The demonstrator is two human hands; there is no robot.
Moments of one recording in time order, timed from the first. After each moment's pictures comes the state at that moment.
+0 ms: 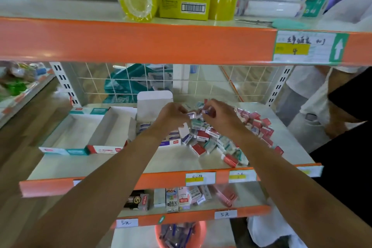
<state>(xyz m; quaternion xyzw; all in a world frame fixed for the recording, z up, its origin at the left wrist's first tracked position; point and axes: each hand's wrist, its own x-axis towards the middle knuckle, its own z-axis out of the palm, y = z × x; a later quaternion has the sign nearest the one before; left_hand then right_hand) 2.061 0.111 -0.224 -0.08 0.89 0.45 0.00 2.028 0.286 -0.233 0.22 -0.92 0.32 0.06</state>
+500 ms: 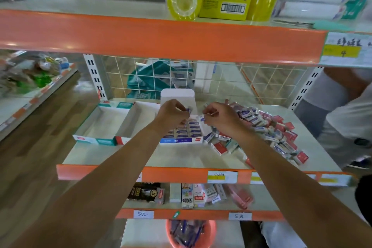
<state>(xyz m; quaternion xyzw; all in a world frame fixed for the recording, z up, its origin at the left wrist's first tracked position) 2.090 0.053 -0.221 -0.16 0.85 0.50 -0.03 2.038 0.226 -0.236 0.21 -0.90 0.39 -0.05</state>
